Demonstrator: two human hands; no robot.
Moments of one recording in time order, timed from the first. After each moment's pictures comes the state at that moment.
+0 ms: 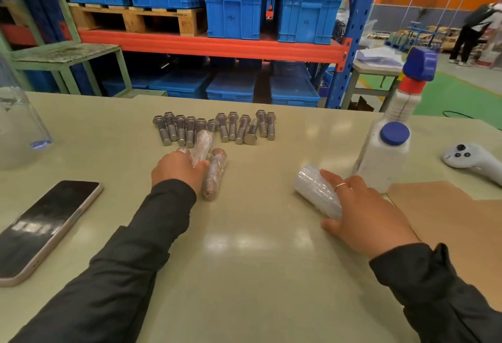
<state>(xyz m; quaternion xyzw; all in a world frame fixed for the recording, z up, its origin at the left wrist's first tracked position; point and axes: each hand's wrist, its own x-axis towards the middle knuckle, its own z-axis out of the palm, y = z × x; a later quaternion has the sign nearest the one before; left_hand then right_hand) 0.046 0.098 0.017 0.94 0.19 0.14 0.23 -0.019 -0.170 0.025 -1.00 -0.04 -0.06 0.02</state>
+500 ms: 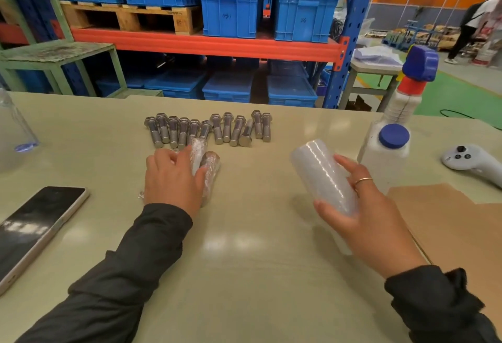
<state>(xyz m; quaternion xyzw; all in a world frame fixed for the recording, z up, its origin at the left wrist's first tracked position) 0.030 0.085 0.008 0.95 0.09 0.26 0.15 -0.026 -0.170 0.029 -0.89 -0.07 -0.15 0.42</state>
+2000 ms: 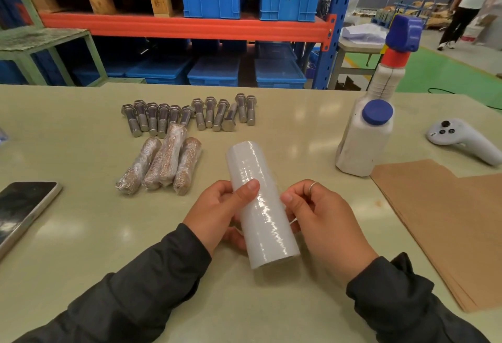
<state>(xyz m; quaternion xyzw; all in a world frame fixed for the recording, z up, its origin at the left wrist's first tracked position) -0.020 0.019 -0.001 0.64 0.02 -0.13 0.76 -0.041 -0.137 0.012 -0.82 0.00 -0.04 0.57</state>
